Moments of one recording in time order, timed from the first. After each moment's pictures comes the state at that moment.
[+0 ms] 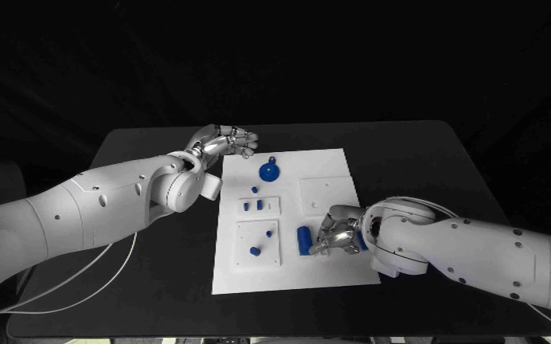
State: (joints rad) left arm 1.19 -0.71 -0.11 1.23 -0.17 -0.23 0.35; left_hand 1.02 -0.11 0.50 -0.19 0.06 0.84 0.18 0.28 0.52 1.18 0.13 0.08 0.18 0.96 0.09 0.57 0.39 0.06 0.71 -0.01 0.63 1.20; right arm 1.11 -0.75 -0.16 1.59 -1.10 -0.05 -0.47; right_hand 0.96 -0.10 0.55 -0.04 0.05 1.02 0.09 0.30 0.52 1.08 -0.02 1.19 1.05 1.29 -0.13 1.24 0.98 0.18 1.27 -0.09 1.01 1.31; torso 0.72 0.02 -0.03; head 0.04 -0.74
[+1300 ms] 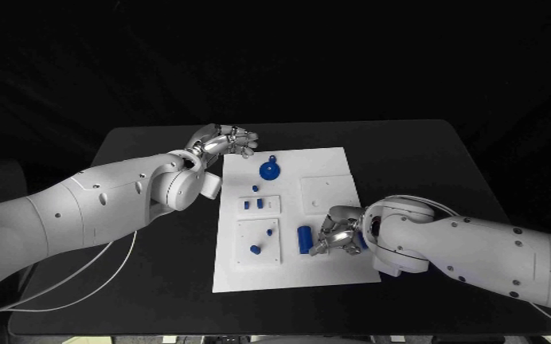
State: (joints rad) left arm 1.19 -0.71 -0.11 1.22 -0.18 -0.23 0.34; left_hand 1.02 -0.11 0.50 -0.19 0.06 0.84 0.18 0.28 0.52 1.18 0.13 0.08 0.18 0.96 0.09 0.57 0.40 0.06 0.72 -0.01 0.63 1.21; right arm 1.11 -0.75 -0.16 1.58 -1.11 -0.01 -0.47; right_hand 0.86 -0.18 0.59 -0.12 0.05 1.03 0.09 0.31 0.53 1.08 -0.02 1.18 1.07 1.30 -0.12 1.24 0.98 0.19 1.28 -0.08 1.02 1.31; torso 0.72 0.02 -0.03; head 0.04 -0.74
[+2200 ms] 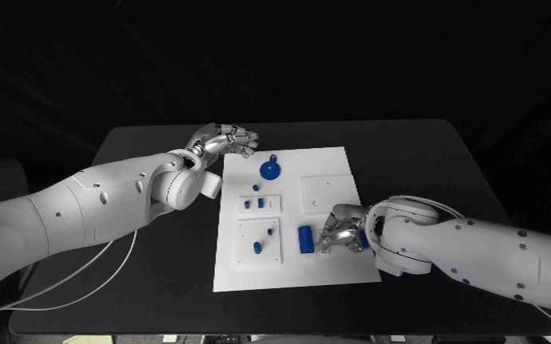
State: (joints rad) left arm 1.19 -0.71 -0.11 1.22 -0.18 -0.23 0.34; left_hand 1.02 -0.11 0.50 -0.19 0.06 0.84 0.18 0.28 0.51 1.18 0.13 0.08 0.17 0.96 0.09 0.57 0.40 0.07 0.72 0.00 0.63 1.21; right arm 1.11 -0.77 -0.16 1.59 -1.13 -0.04 -0.47; right_hand 0.85 -0.17 0.69 -0.11 0.05 1.03 0.09 0.30 0.52 1.09 -0.02 1.17 1.08 1.30 -0.12 1.24 0.98 0.19 1.28 -0.07 1.02 1.31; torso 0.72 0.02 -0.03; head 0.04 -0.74
